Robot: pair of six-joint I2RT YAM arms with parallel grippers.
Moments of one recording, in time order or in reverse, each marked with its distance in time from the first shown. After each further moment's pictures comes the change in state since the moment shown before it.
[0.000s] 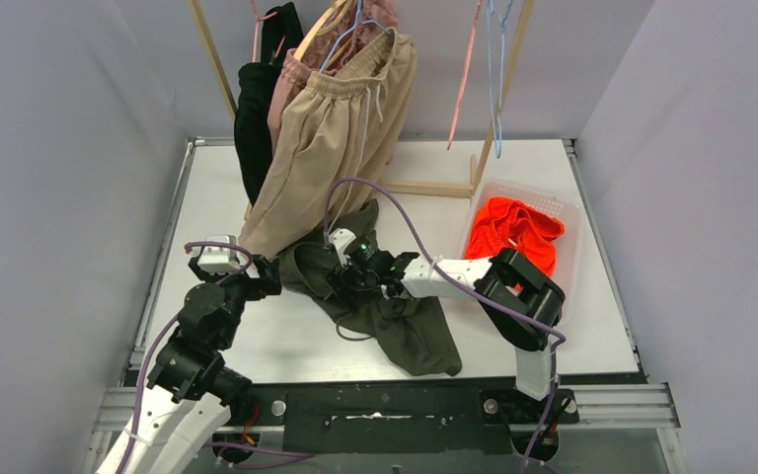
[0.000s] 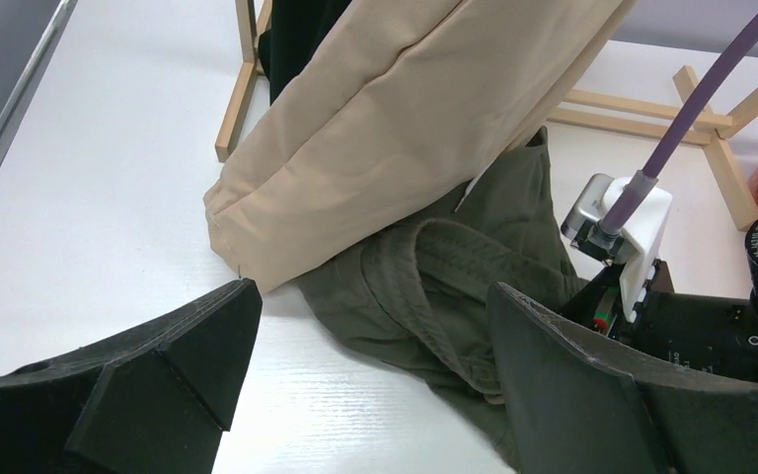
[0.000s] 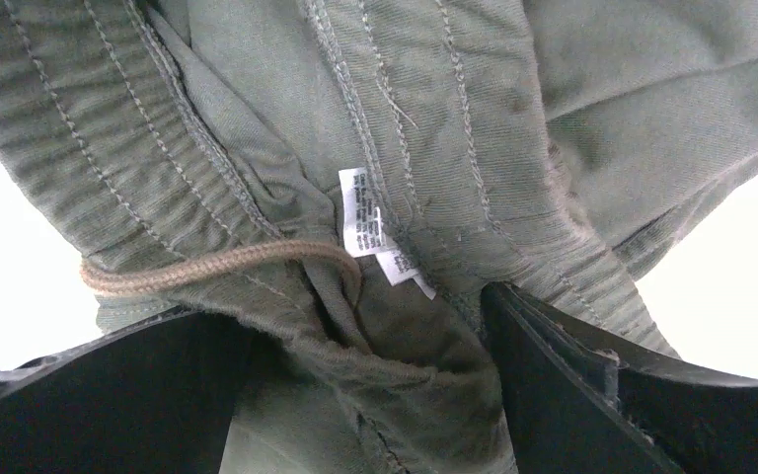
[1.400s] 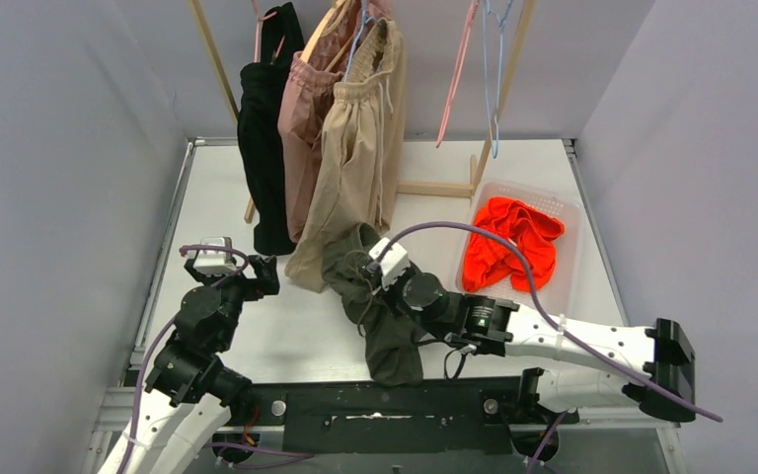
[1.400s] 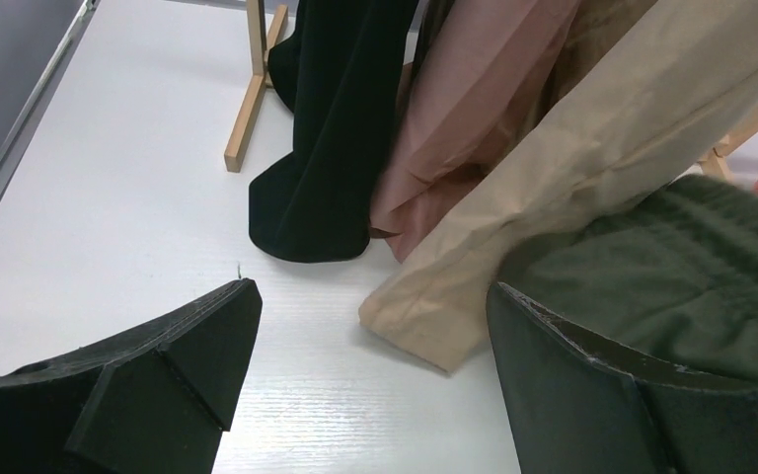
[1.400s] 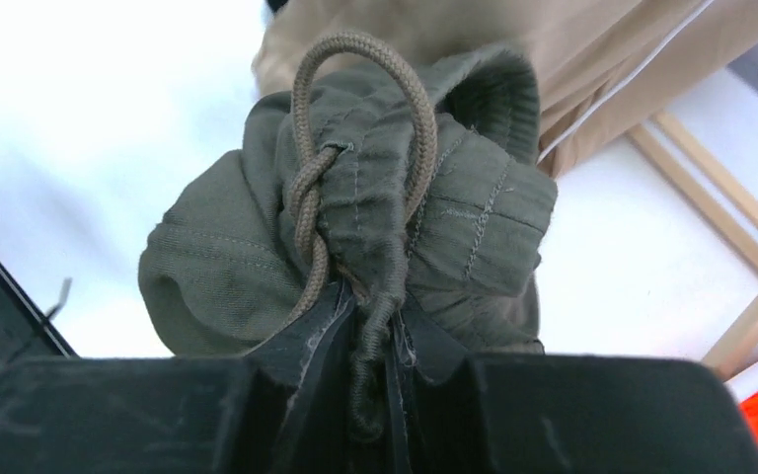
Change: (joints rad) left arm 0.000 -0.027 0.000 0.000 -0.019 0.000; right arm 0.268 -0.806 -0.314 0.027 0.369 -0.079
